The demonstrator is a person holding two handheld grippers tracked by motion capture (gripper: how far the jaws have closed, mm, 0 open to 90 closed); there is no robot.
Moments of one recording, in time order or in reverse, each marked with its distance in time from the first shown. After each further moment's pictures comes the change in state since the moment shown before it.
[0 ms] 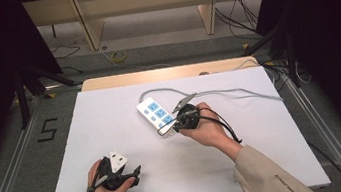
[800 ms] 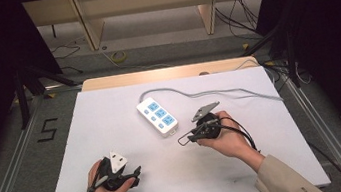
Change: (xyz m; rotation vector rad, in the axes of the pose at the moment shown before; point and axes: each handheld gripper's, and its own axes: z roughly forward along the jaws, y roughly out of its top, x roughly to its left) left arm 0.000 -0.001 0.000 0.008 -0.002 0.002; right arm -0.001 -0.051 -0.031 -0.022 0.016 0.016
